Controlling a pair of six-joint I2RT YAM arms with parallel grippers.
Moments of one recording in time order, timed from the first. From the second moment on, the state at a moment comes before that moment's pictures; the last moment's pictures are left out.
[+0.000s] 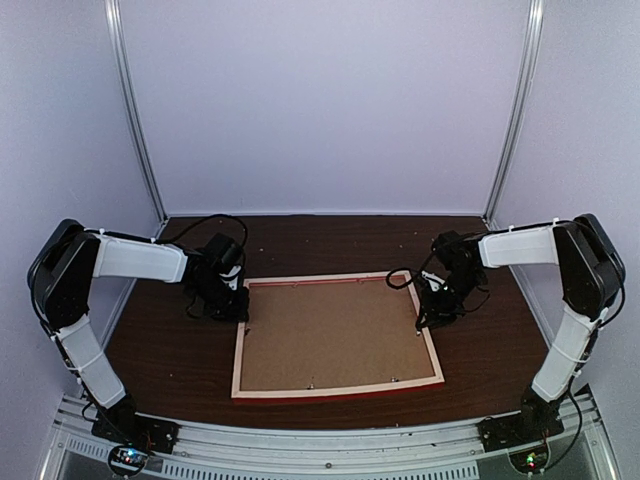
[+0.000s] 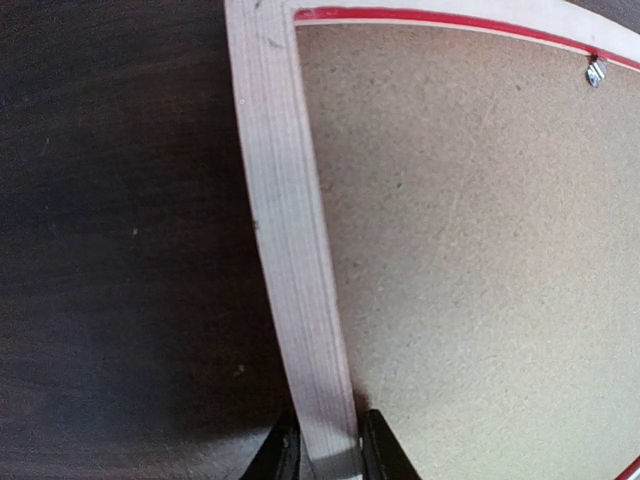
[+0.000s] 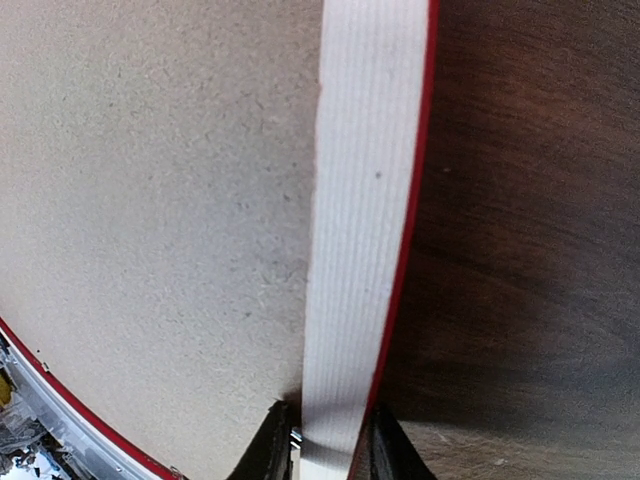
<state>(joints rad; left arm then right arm) -0.56 1.75 1.01 -0.47 0.08 -0.51 0.37 1.78 1.06 -0.71 -0.36 0.27</state>
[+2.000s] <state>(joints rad) -0.57 1.75 1.01 -0.46 0.09 -0.50 0.39 1.86 1.20 -0.91 -0.31 0.13</state>
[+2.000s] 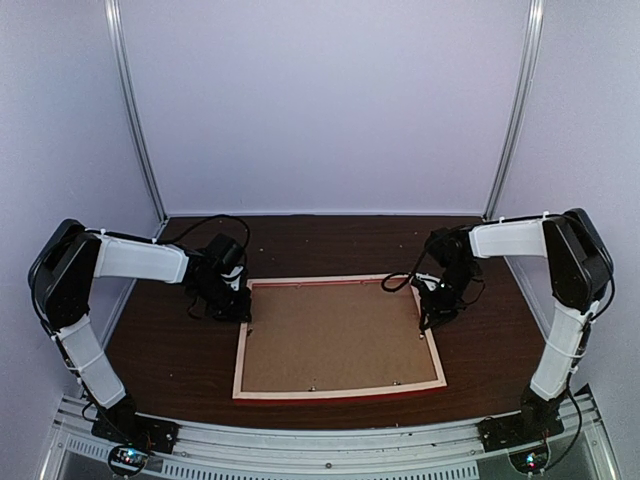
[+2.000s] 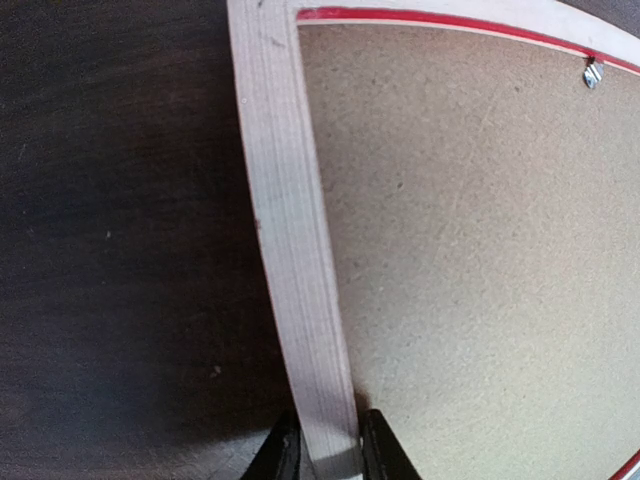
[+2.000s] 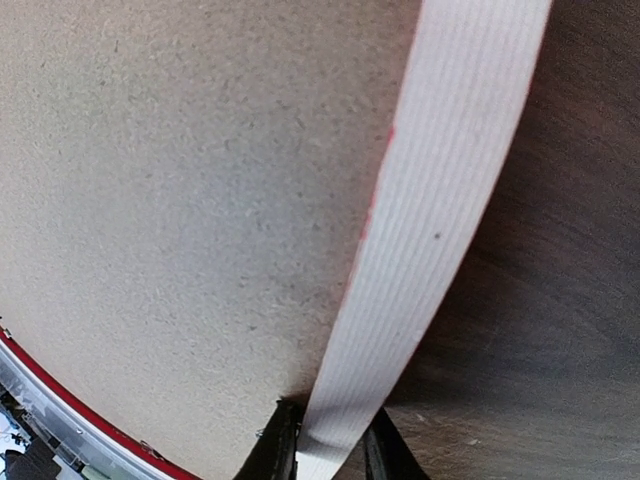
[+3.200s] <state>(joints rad) -0.57 1.76 1.02 -0.47 0.09 -0.49 0.39 1.87 1.19 -0.93 -0.31 0.11</state>
